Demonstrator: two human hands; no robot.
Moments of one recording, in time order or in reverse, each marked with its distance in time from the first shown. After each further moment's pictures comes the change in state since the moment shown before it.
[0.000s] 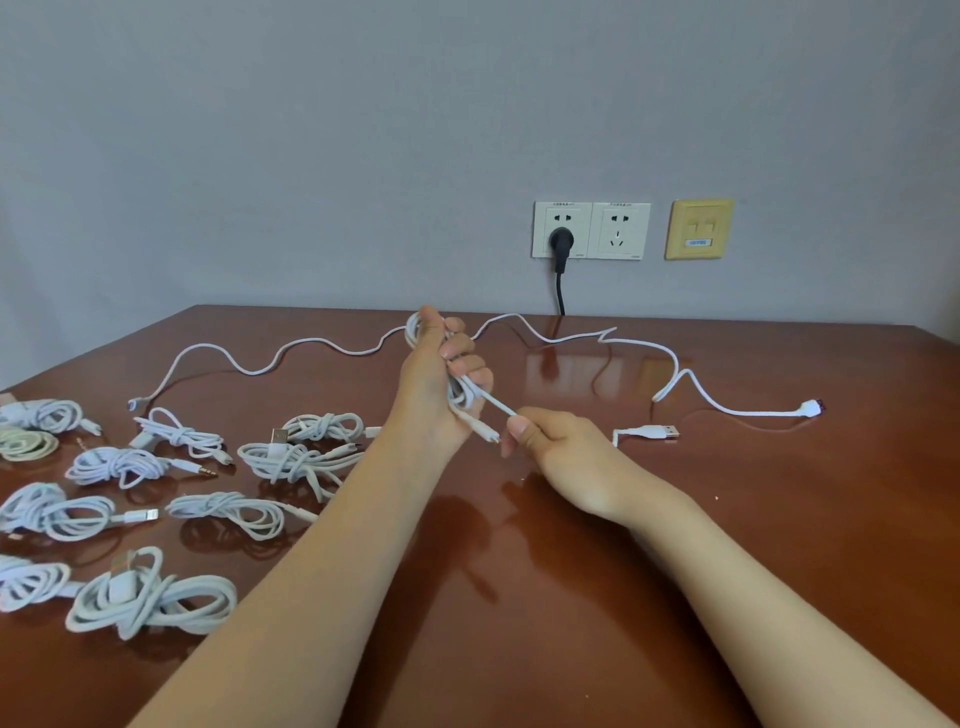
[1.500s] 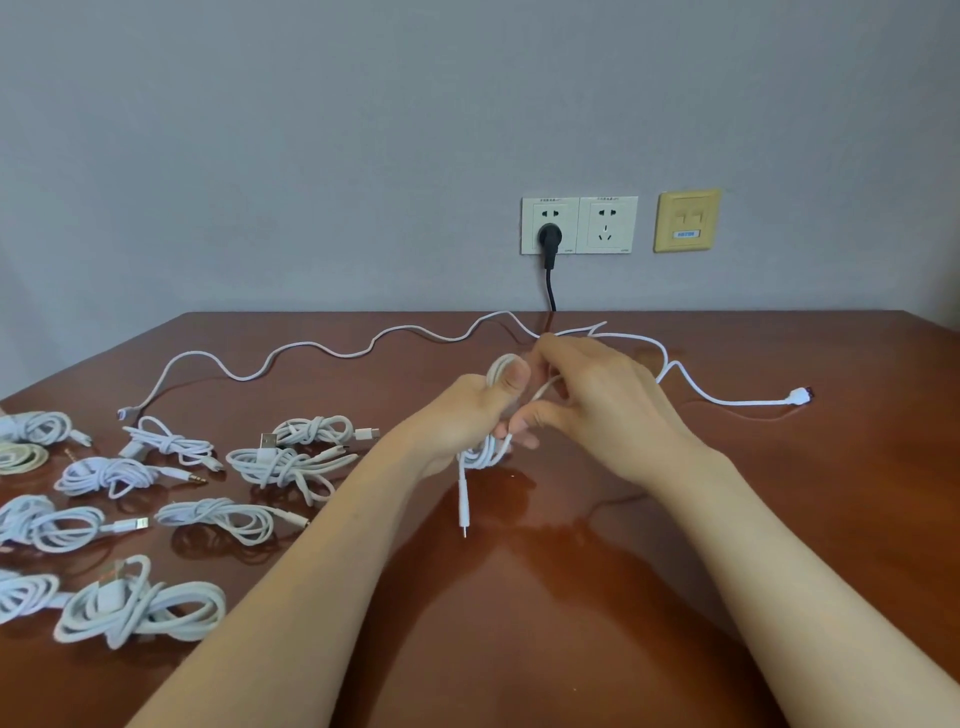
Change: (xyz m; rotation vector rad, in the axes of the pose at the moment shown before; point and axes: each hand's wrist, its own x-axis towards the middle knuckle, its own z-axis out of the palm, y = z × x) left_hand -0.005 -0.013 -0.019 1.351 -0.307 -0.037; right_hand -0.010 -0.013 -0.041 -0.429 0.301 -0.328
